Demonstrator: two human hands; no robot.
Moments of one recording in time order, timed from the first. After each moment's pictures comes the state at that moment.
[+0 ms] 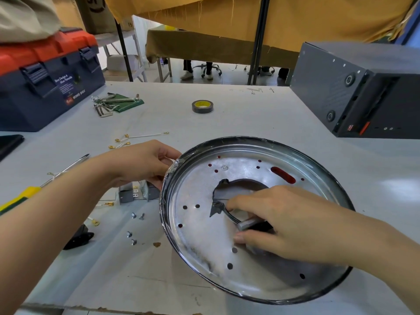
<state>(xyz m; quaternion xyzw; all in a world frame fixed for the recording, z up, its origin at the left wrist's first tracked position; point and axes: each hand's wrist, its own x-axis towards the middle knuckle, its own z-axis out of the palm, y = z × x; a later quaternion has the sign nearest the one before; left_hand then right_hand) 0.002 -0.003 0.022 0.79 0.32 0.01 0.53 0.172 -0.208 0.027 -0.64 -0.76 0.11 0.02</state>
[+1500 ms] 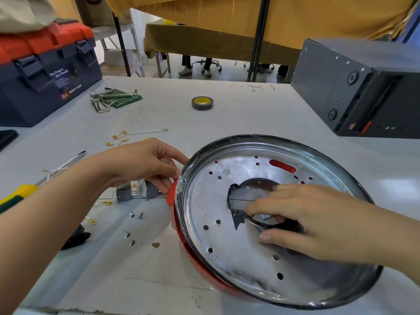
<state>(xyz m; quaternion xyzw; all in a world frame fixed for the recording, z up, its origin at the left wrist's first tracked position) 0.002 0.004 0.015 0.77 0.33 0.02 0.55 0.201 -0.219 0.024 -0.61 -0.78 0.11 0.00</state>
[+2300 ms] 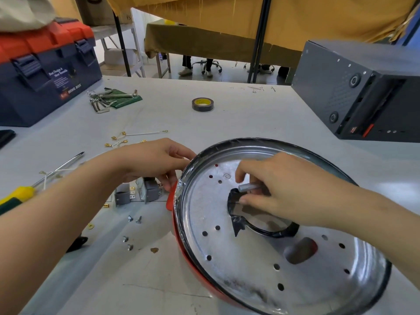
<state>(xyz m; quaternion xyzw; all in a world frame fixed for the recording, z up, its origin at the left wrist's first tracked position) 0.020 0.007 0.017 0.82 0.31 -0.03 0.48 0.190 -0.173 0.037 -0.68 -0.73 0.04 0.05</state>
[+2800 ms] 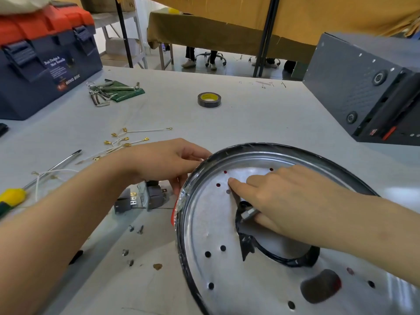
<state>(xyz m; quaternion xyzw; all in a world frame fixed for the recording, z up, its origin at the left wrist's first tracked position) 0.027 0.013 0.017 0.85 0.23 -0.05 0.48 0.186 -0.151 0.013 -0.58 -0.79 -0.15 -0.11</state>
